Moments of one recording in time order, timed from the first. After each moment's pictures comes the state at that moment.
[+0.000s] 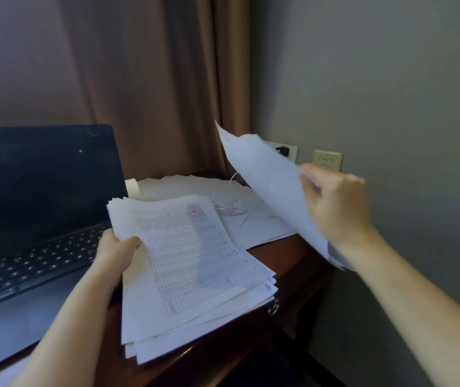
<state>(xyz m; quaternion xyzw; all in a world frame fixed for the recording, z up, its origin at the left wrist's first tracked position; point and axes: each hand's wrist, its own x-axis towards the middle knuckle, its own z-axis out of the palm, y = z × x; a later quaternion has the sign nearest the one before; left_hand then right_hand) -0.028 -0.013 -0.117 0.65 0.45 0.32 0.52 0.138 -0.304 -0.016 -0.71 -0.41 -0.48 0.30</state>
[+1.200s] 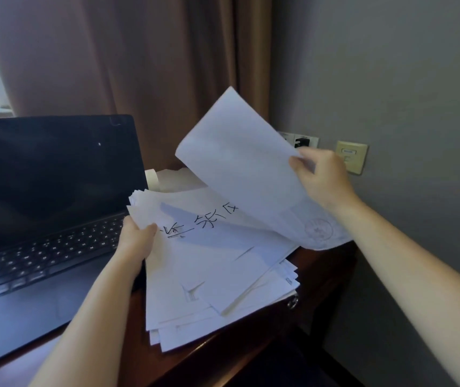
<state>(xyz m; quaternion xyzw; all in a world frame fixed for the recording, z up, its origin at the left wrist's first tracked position) -0.029 -0.013 -0.121 0.64 0.41 0.36 0.54 0.163 -0.251 -0.012 -0.74 -0.46 -0.25 0.42</state>
